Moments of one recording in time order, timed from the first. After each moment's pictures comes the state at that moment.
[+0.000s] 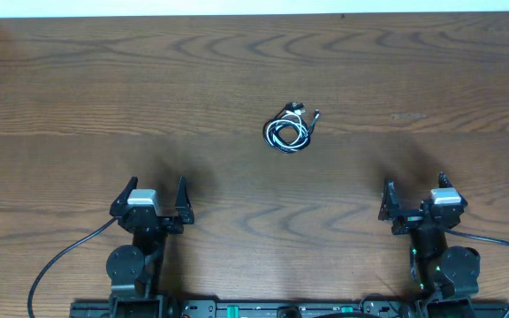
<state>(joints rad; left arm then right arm) 0.02 0.01 0.01 -0.10 0.07 -0.06 0.12 0.01 0.01 -0.07 0.05 0.04</state>
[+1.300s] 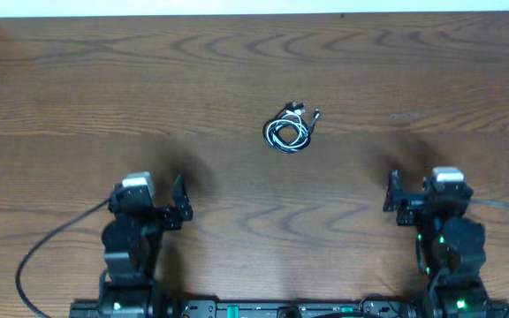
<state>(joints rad) 0.02 0.35 0.23 -0.25 0.04 -0.17 0.12 0.38 0.23 -0.15 0.11 0.05</state>
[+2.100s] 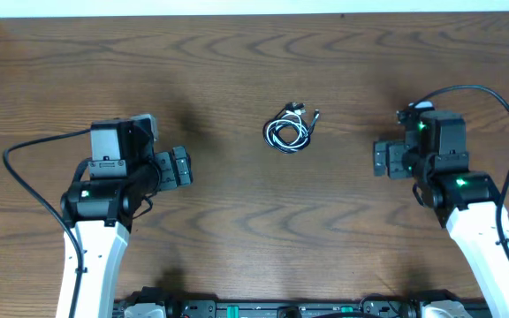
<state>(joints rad) 0.02 1.10 0.96 -0.87 0.15 -0.19 0.12 1.20 0.83 -0.52 0.05 0.01</state>
